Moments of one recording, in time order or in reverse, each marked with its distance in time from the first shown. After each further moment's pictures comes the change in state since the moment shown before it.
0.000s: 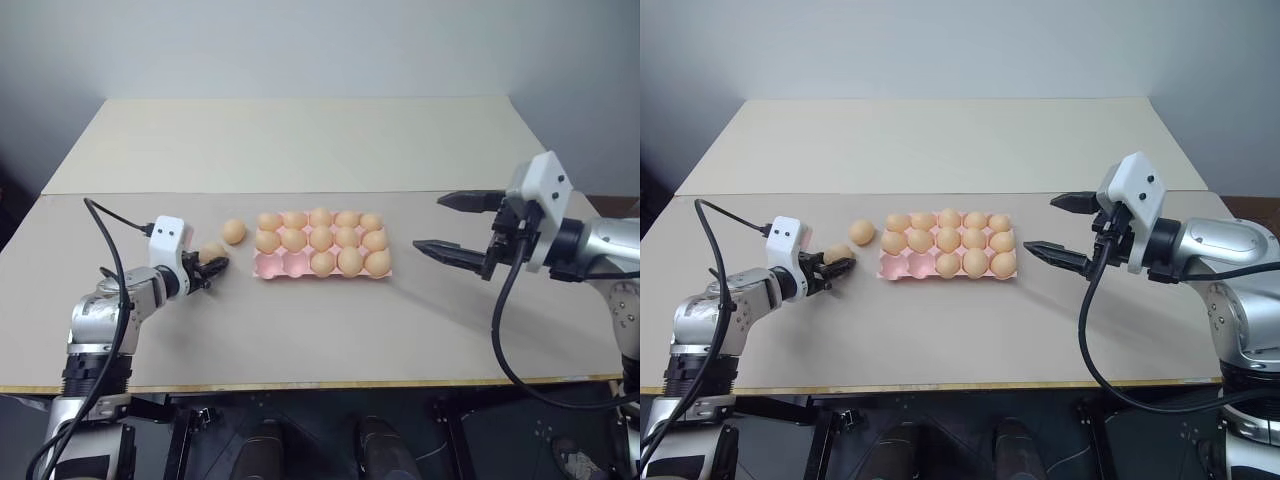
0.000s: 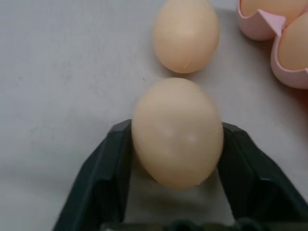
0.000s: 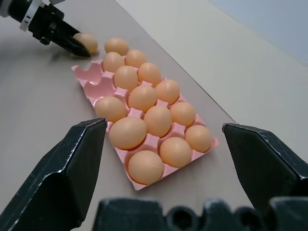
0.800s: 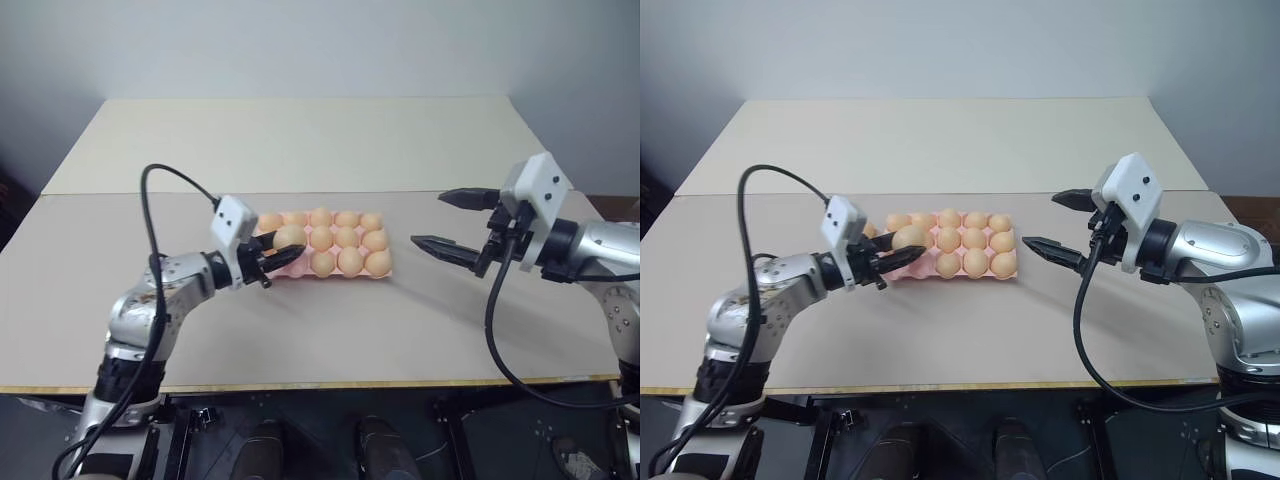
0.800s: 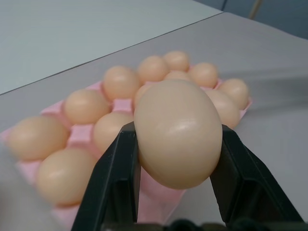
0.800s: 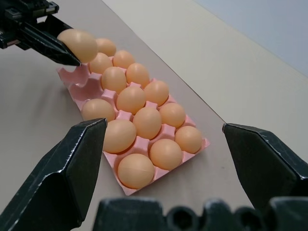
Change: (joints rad) left arm -0.041 -0.106 -0.173 -0.251 -0.101 -0.146 -0.233; right arm 0.028 -0.002 0.020 -0.026 0.010 -0.012 -0.091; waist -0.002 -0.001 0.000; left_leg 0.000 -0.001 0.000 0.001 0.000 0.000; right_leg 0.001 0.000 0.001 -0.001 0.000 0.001
